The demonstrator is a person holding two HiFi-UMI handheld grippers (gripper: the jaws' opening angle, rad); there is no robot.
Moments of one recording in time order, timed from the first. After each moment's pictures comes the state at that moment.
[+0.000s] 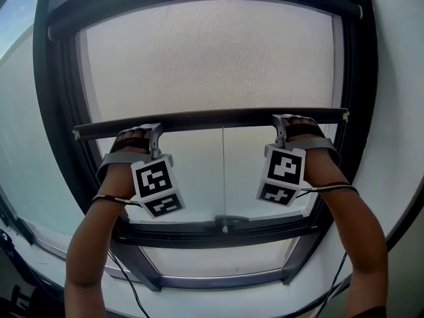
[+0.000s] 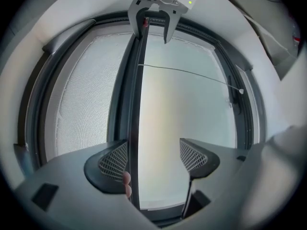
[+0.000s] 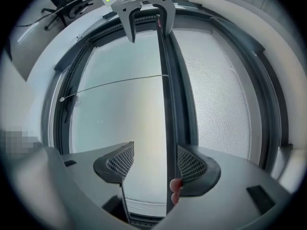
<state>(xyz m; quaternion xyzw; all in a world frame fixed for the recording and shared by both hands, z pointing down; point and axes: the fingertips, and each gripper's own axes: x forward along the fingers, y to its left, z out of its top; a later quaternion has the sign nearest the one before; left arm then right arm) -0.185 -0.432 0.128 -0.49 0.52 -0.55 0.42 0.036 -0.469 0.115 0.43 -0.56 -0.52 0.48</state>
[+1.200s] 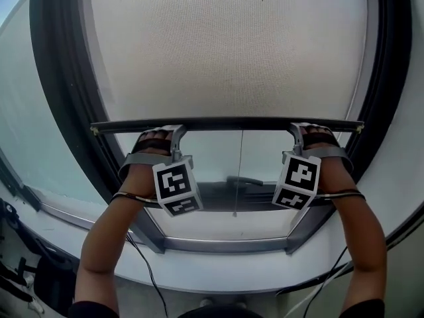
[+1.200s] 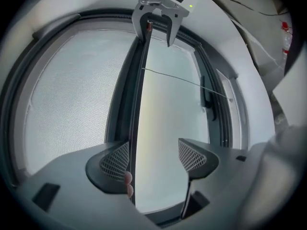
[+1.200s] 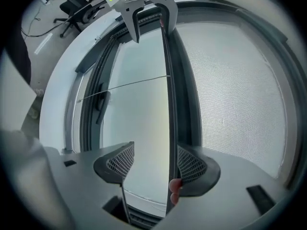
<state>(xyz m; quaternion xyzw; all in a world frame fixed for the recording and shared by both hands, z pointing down) -0.176 -0.435 0.291 -0.56 0.47 -0.57 0.37 0.044 -0.471 0.283 0.36 -0.59 -0.47 0.55</state>
